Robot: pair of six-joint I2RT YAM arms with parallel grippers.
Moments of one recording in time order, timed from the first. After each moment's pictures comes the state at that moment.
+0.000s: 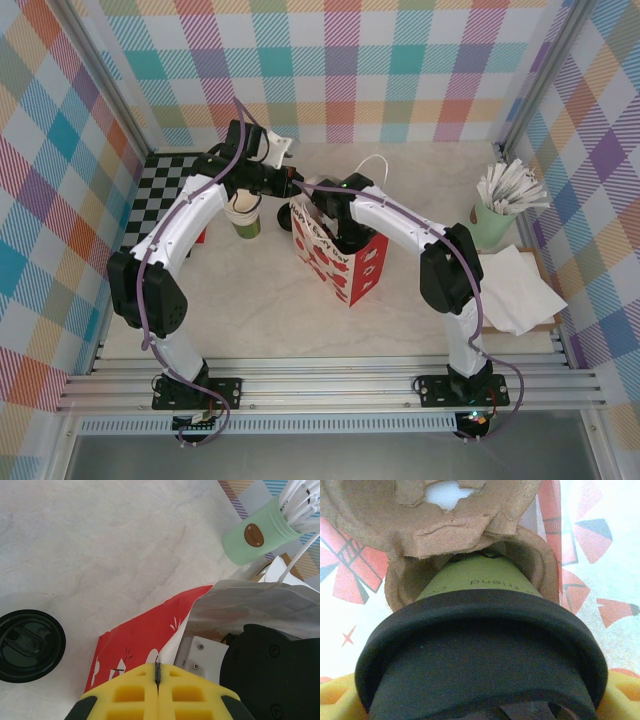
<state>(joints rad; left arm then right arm) -0.35 1.75 1.72 -0.78 0.53 -0.11 0.73 2.07 1.85 -1.45 0.01 0.16</state>
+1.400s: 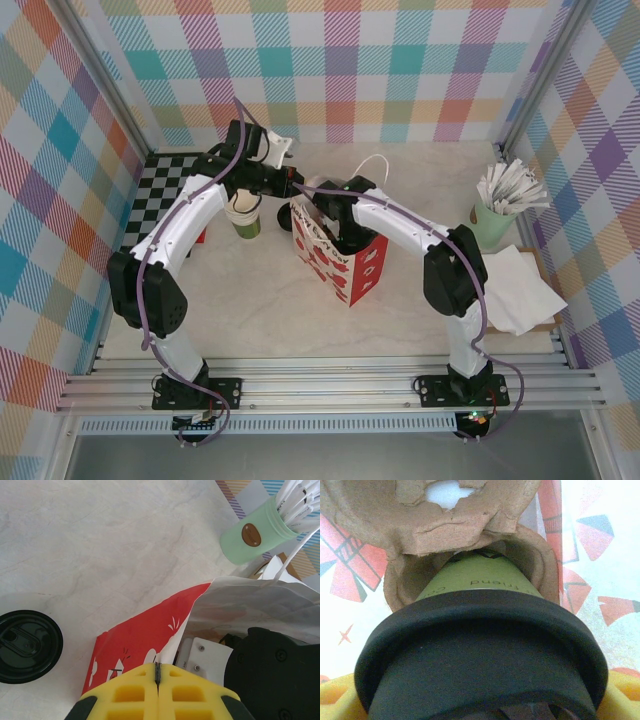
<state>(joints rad) -0.35 1.75 1.72 -0.78 0.54 -0.11 0.73 2.03 1.79 -1.40 0.01 0.16</state>
